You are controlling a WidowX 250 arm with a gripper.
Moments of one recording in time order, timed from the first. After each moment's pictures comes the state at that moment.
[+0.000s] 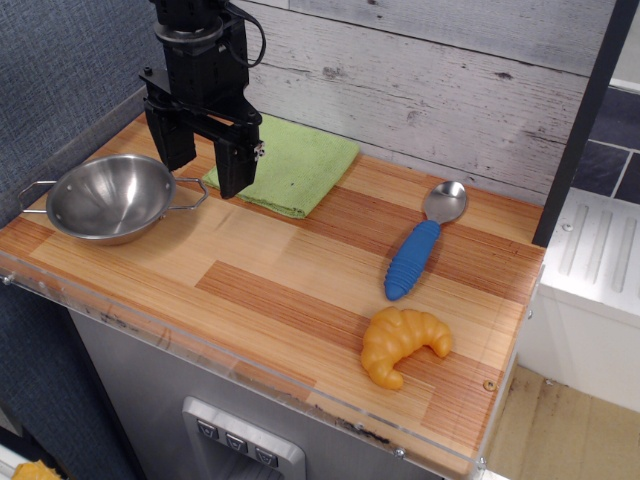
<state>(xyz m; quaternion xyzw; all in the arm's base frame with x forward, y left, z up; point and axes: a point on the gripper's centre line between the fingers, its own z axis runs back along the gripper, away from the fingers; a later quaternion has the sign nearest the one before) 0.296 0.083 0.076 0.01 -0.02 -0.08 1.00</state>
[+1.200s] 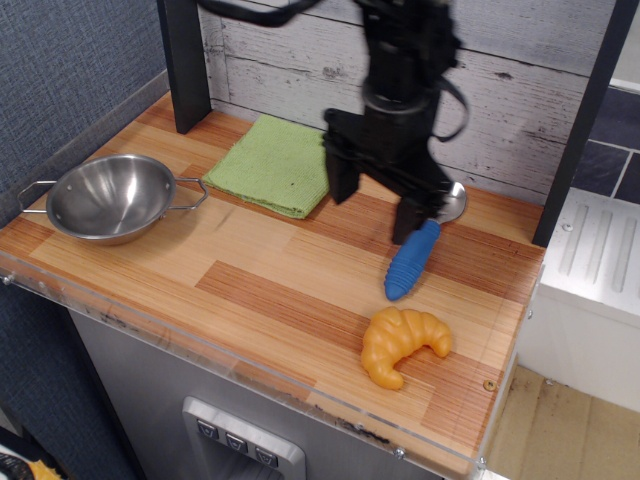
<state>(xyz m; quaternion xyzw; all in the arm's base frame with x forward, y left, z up) 0.340 -0.047 0.053 0.06 -0.08 -0.12 0.99</state>
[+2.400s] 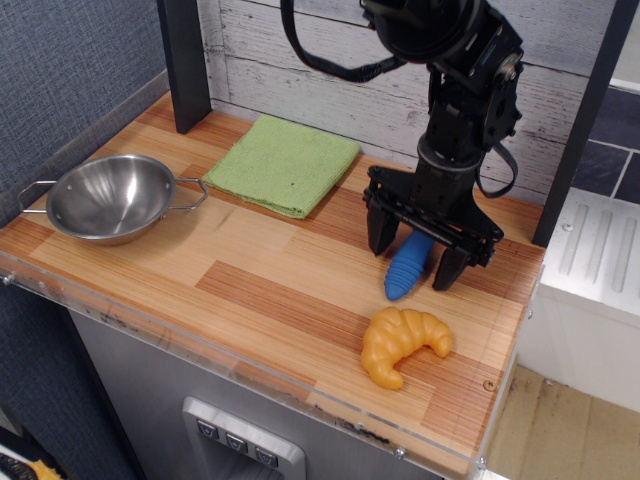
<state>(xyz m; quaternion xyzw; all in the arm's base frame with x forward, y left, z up) 0.344 -0.072 0.009 0.05 -0.04 -0.08 1.00</state>
